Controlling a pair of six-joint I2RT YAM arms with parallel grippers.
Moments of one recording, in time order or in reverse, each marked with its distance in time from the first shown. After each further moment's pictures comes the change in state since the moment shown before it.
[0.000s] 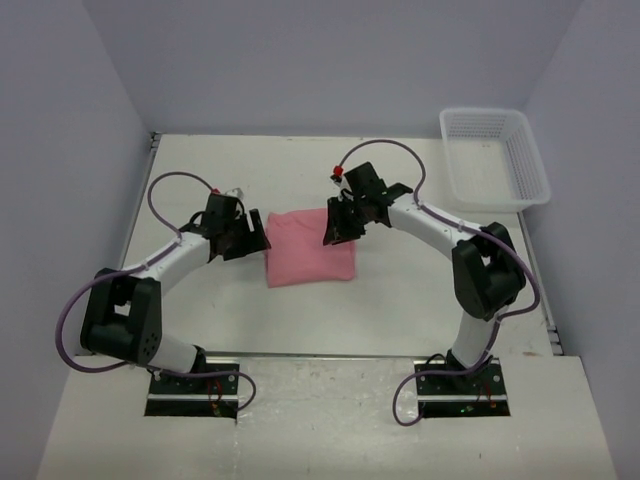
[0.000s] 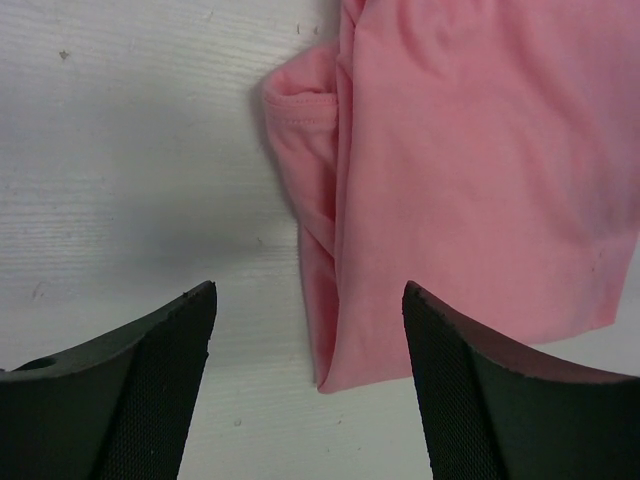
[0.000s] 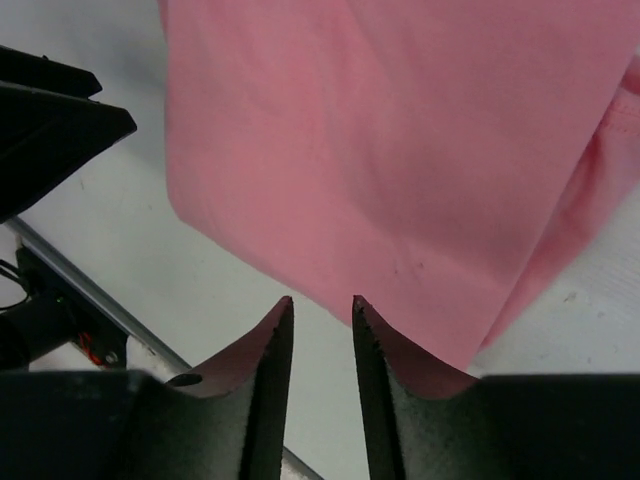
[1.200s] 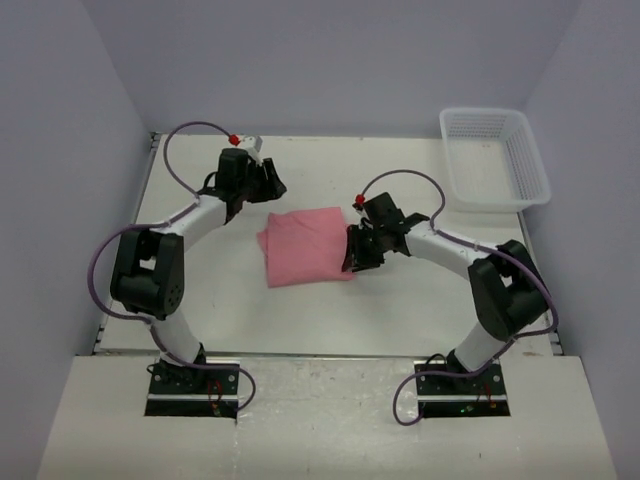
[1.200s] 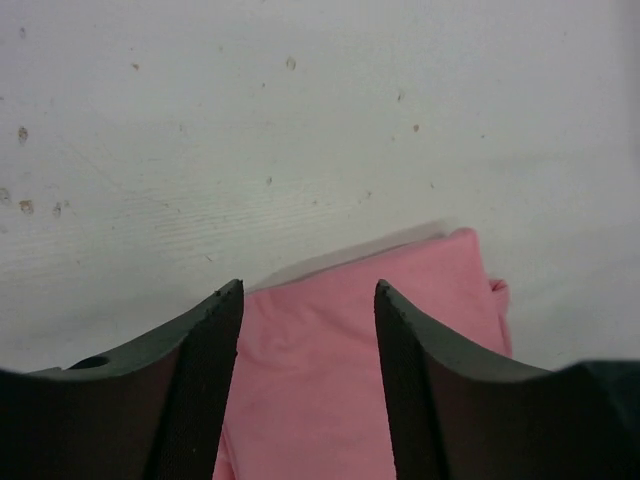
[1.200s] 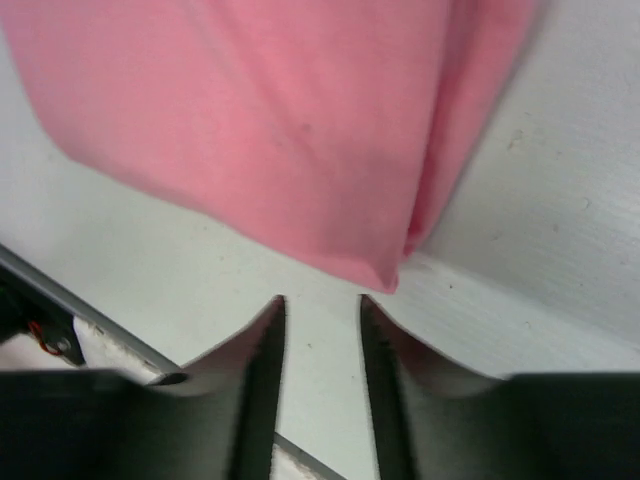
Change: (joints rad) left arm 0.004 0.334 0.338 0.354 0.106 0.114; right arm -0.023 -0.141 -0.367 0.126 0.034 0.074
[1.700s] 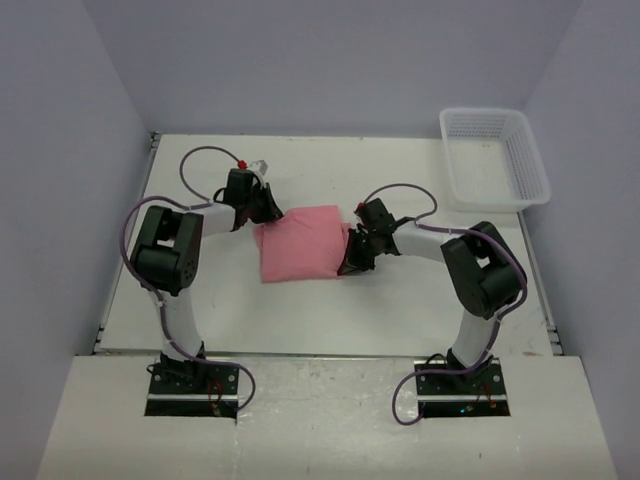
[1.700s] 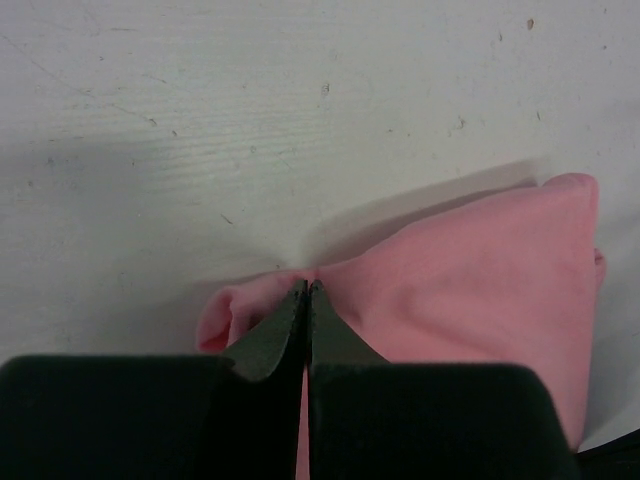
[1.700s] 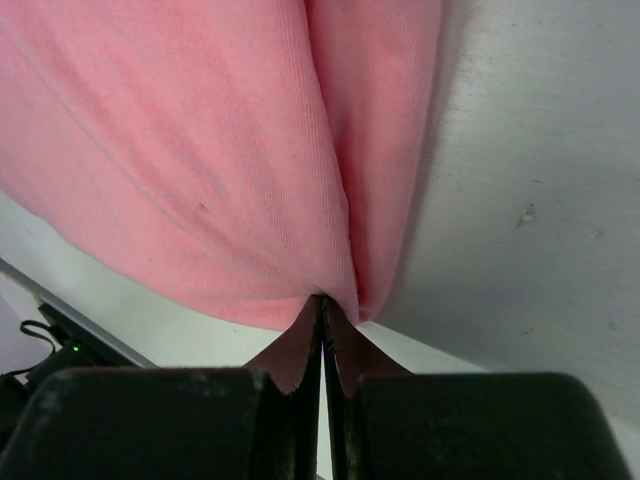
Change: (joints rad) left arm 0.017 0.187 -0.051 0.087 0.085 -0.039; right arm -0.010 0.168 0.015 0.121 -0.047 0.229
